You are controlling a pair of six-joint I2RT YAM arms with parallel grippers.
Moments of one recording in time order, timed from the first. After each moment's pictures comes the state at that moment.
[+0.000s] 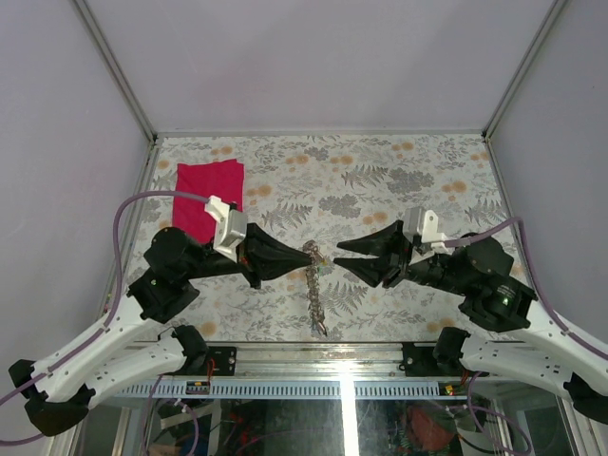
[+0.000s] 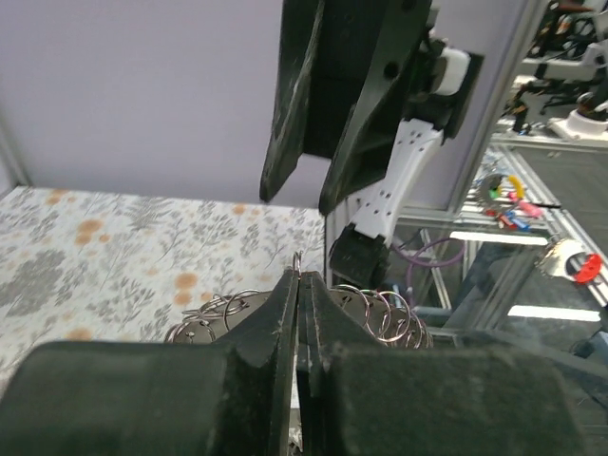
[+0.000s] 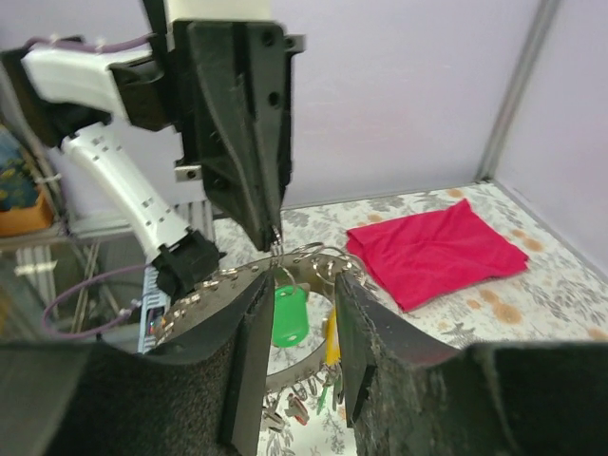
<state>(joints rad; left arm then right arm) -0.85 0.74 0.87 0.12 0.63 -0.21 1.04 0.70 0.93 -0.05 -0.24 0.04</state>
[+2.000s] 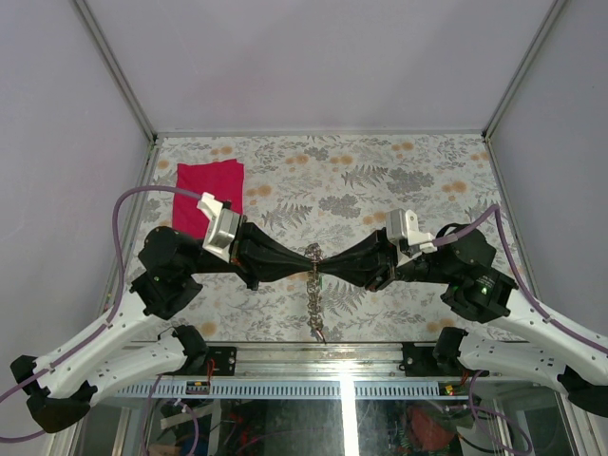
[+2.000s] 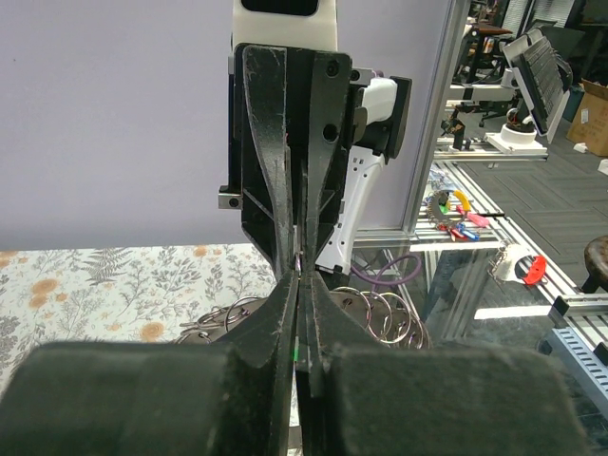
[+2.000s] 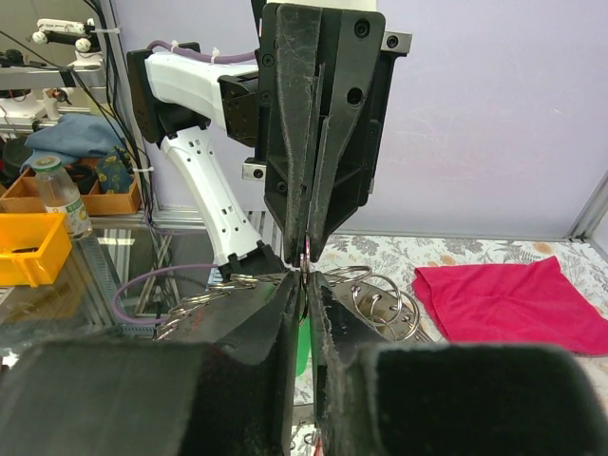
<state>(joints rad) -0.85 0.78 0.88 0.32 0.76 -0.32 1.04 0.80 0.95 0.09 -0.52 0.06</state>
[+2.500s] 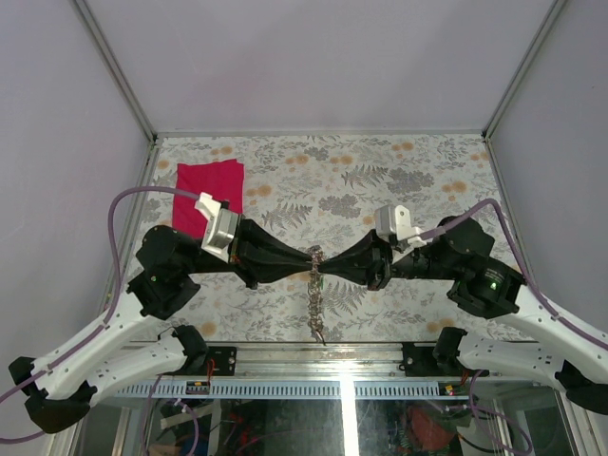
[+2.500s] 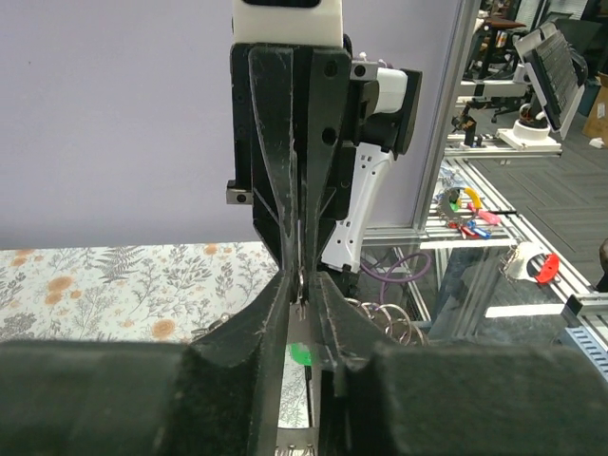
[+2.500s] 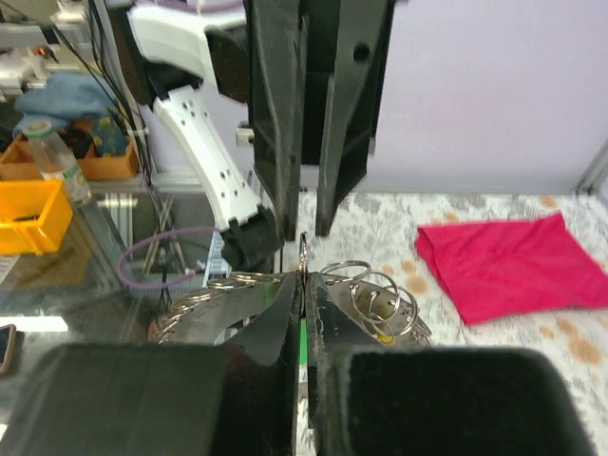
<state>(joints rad) -0.85 0.78 0.89 0.29 0.76 -0.30 1.04 0.83 1.03 -0.06 -0.51 0.03</state>
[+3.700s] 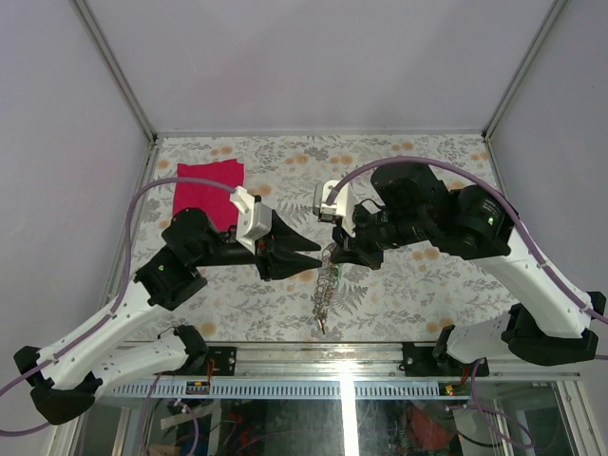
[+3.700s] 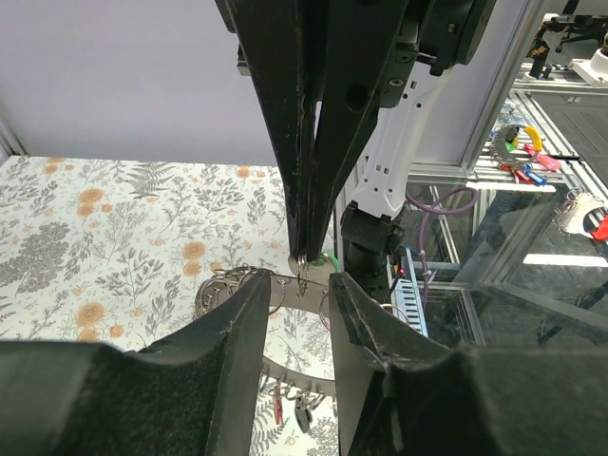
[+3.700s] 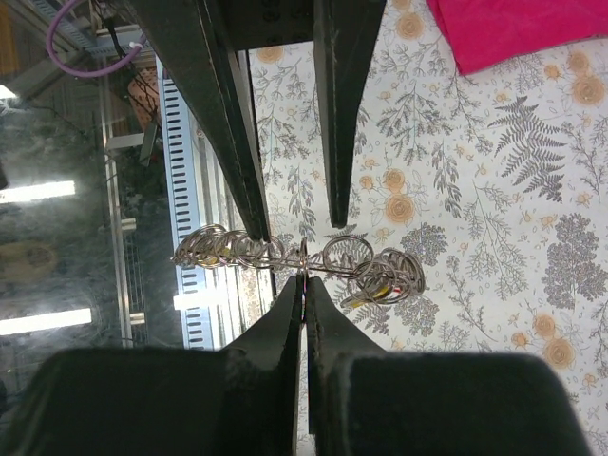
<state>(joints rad) -0.85 0.86 0.99 0.00 0.68 -0.11 1.05 1.35 1.94 -1.28 -0.33 -0.24</state>
